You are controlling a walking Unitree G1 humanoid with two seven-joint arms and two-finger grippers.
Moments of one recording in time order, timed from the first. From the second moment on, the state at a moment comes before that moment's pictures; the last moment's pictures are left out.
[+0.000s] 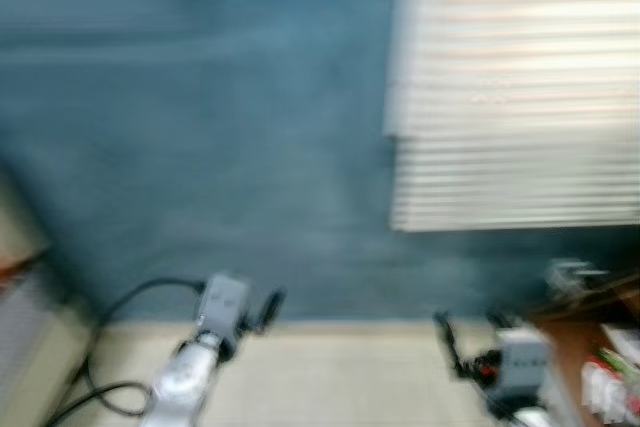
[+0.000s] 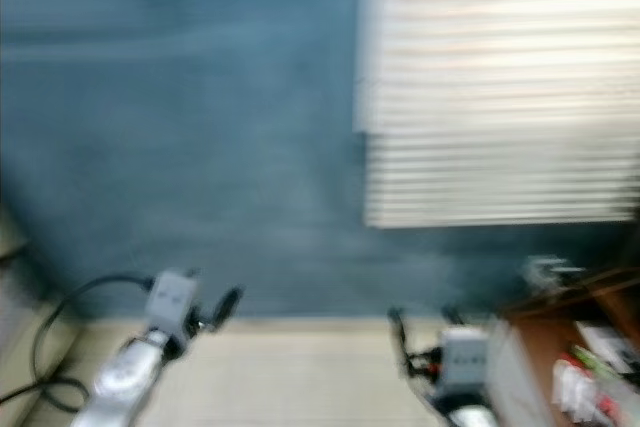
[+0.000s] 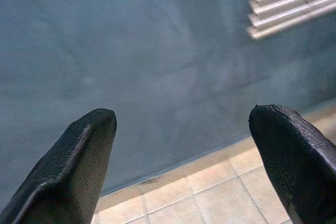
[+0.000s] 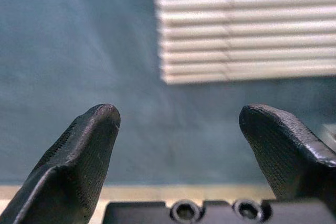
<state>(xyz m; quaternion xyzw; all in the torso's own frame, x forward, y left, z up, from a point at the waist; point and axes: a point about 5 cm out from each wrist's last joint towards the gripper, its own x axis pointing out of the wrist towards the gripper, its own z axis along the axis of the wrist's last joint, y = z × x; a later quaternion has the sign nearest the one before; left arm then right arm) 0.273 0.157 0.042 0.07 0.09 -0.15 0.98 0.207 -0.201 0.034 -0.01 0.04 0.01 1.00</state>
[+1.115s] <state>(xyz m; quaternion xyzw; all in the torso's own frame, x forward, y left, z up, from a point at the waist) 0.205 0.180 0.062 0.03 0.10 -0.06 0.99 0.159 -0.195 0.053 0.01 0.08 0.09 0.99</state>
